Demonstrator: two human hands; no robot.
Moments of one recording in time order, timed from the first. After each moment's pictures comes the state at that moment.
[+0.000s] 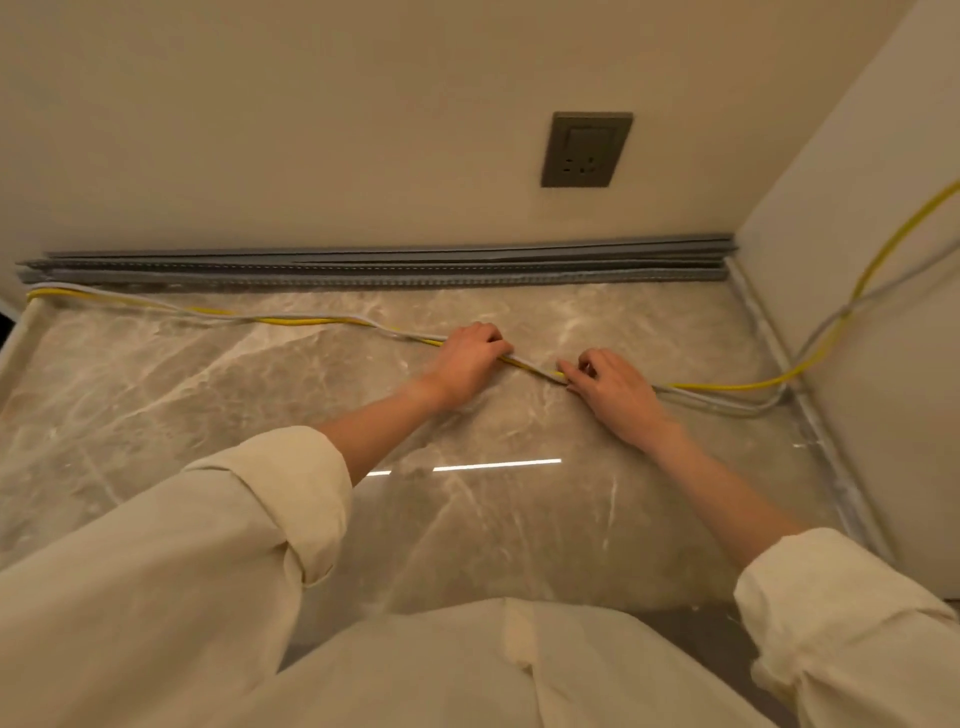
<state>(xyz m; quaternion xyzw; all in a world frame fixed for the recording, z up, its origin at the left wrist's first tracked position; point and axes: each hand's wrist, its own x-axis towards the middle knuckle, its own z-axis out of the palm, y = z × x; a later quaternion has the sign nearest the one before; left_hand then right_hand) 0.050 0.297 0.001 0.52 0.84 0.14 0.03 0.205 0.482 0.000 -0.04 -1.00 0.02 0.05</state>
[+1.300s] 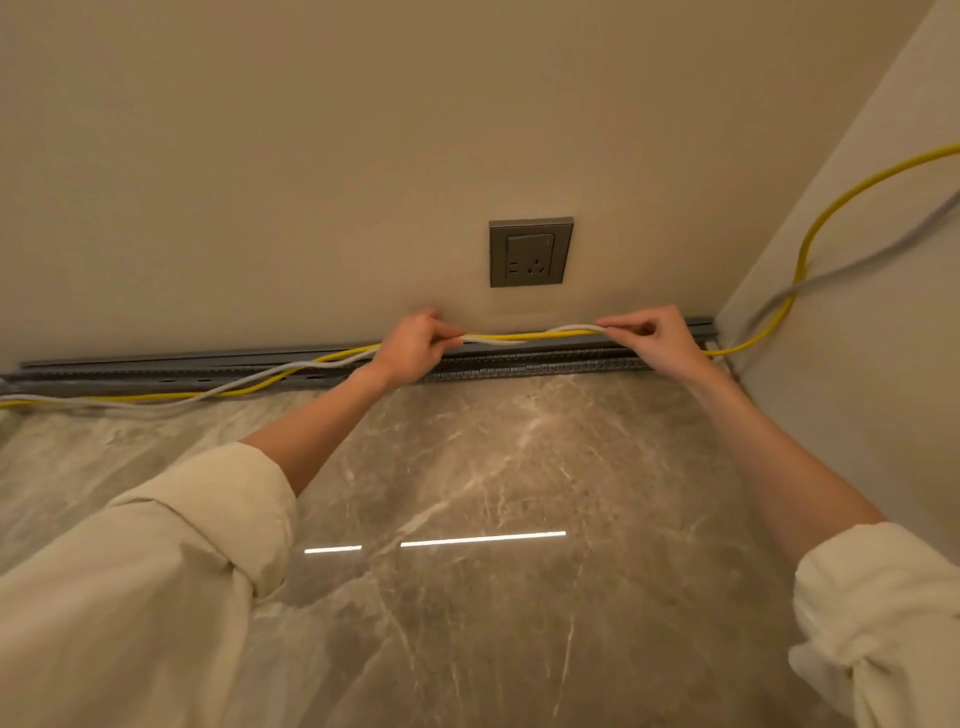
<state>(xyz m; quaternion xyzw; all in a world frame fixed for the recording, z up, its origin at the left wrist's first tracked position) -0.064 0.369 0.064 0.39 0.89 0.24 0.07 0.097 0.653 0.069 -0.14 -0.89 0.42 0.13</state>
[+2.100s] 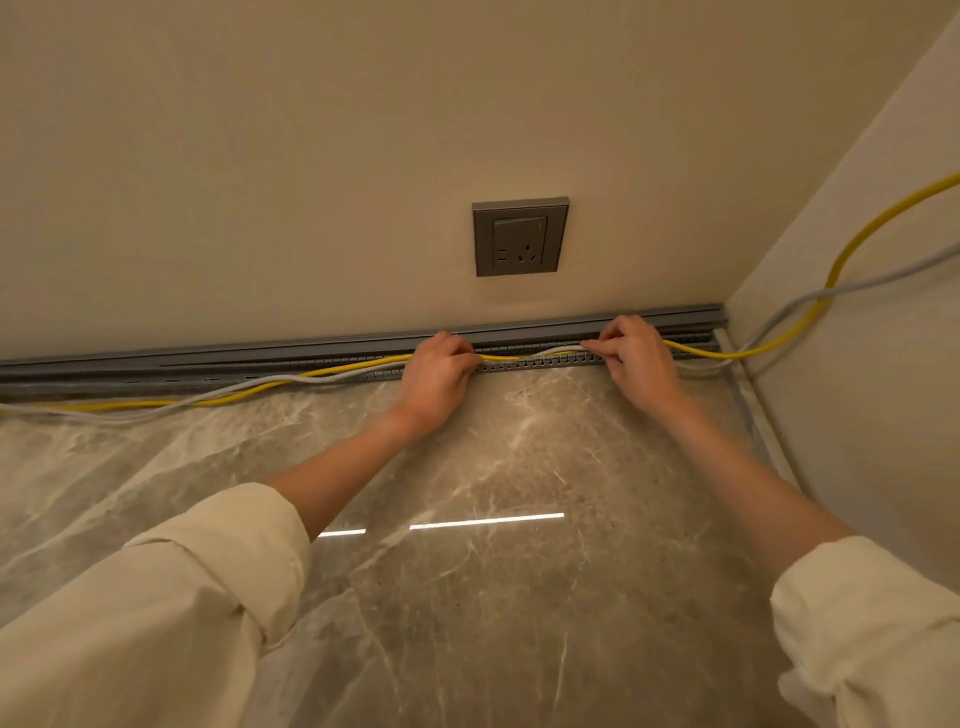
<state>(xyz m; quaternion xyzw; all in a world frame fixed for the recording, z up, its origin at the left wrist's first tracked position) -0.023 0.396 0.017 0.44 0.87 0.20 -0.06 0.097 0.641 0.021 -0.11 -0.97 0.15 0.12</state>
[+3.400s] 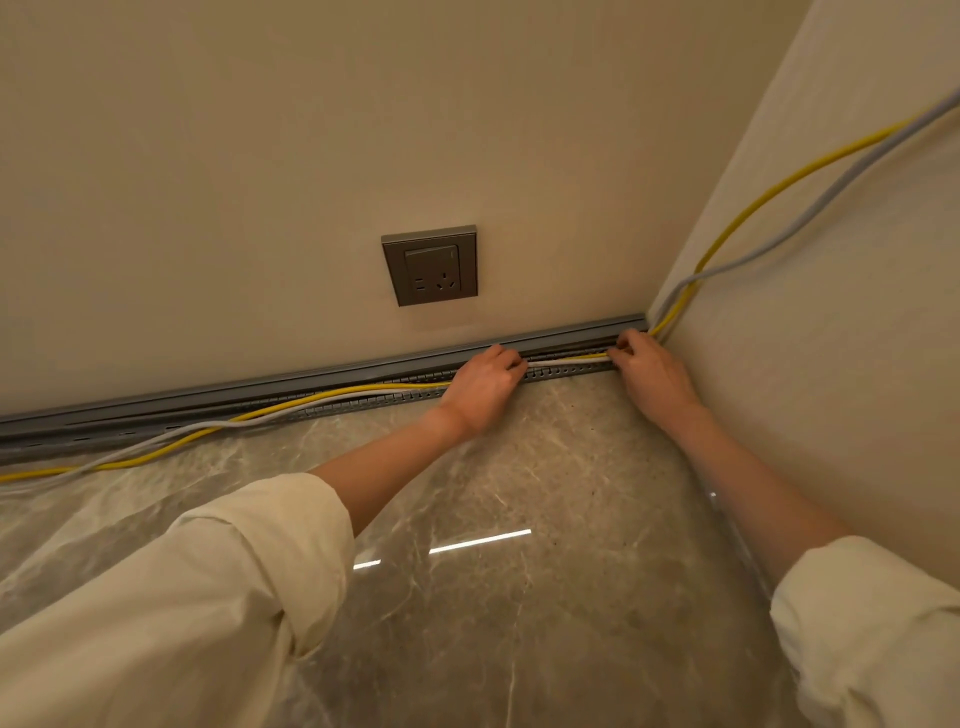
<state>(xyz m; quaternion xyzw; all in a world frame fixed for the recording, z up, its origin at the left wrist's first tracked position) 0.012 0.514 0.018 0.59 0.81 0.05 0.00 0.150 0.719 0.017 -0.16 -0.98 -0.02 0.07</state>
